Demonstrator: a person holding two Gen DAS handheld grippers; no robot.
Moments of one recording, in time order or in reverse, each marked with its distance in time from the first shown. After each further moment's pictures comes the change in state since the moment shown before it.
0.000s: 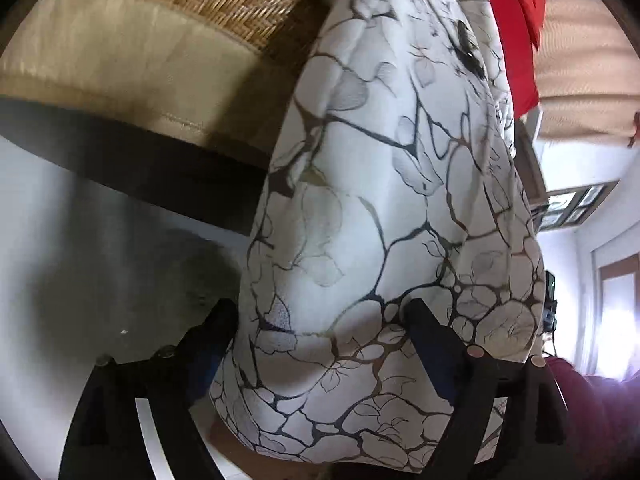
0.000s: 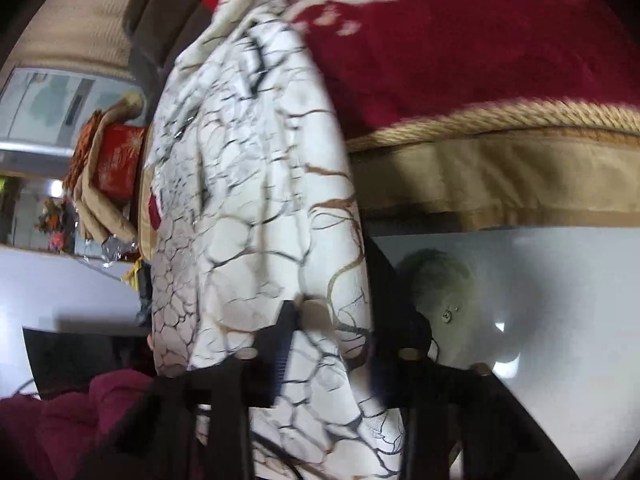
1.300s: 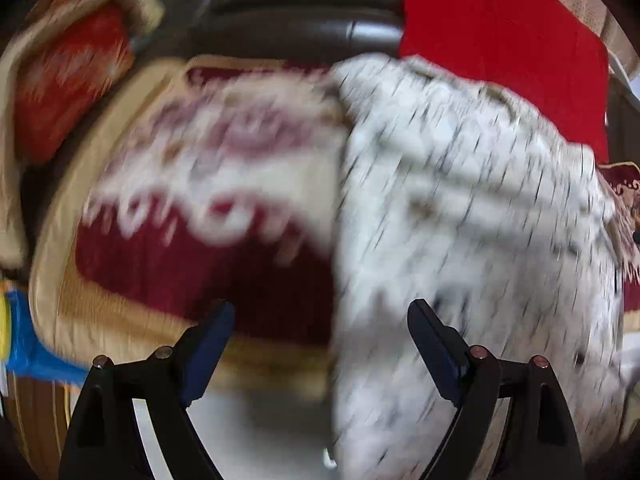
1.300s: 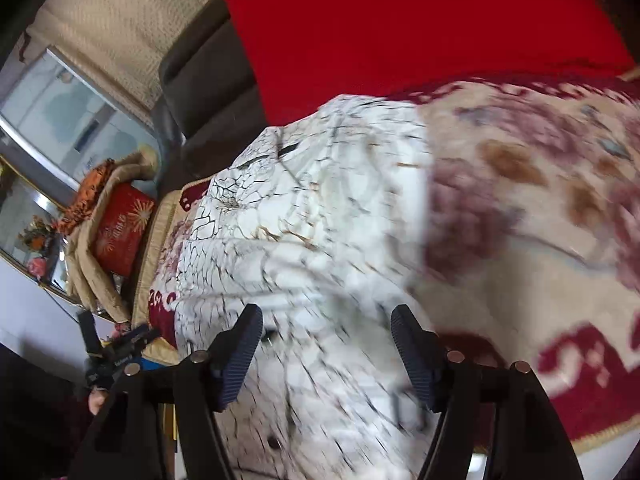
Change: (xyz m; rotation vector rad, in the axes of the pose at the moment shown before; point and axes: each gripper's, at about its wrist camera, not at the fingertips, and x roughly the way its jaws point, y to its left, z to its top) left arm -0.096 -0.120 0.103 0.286 -0.278 0.776; right arm -0.039 0.132 0.154 -0.140 -0.329 -0.116
